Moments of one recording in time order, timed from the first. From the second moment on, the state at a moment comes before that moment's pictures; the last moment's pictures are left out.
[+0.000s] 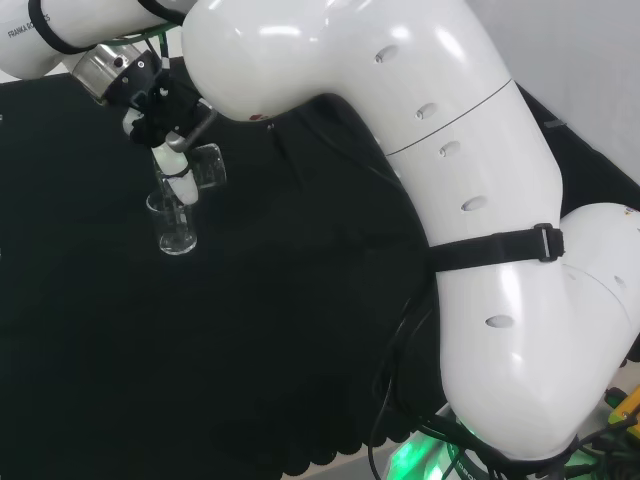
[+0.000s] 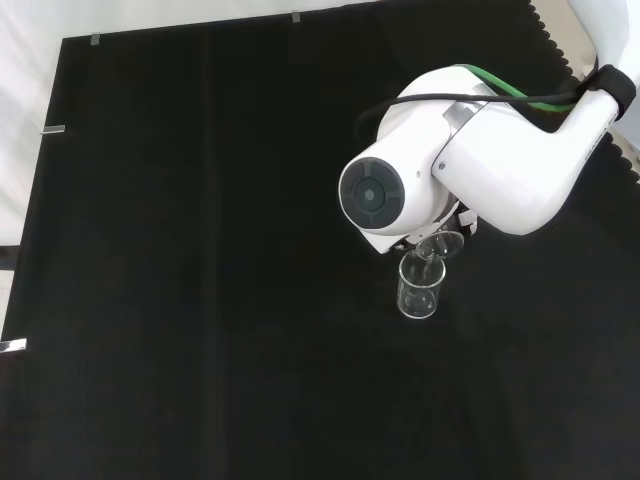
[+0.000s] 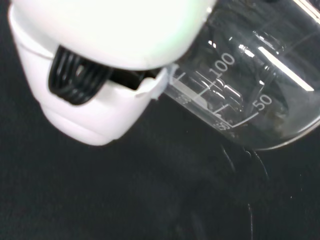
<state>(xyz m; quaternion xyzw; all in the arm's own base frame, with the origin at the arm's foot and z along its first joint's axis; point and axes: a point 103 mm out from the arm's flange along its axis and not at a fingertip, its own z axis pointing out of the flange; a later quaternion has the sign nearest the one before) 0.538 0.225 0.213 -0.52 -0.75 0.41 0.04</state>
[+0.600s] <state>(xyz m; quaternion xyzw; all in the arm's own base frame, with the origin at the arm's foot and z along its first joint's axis) 0.539 0.228 0.216 -0.51 -0.75 0.42 0.04</state>
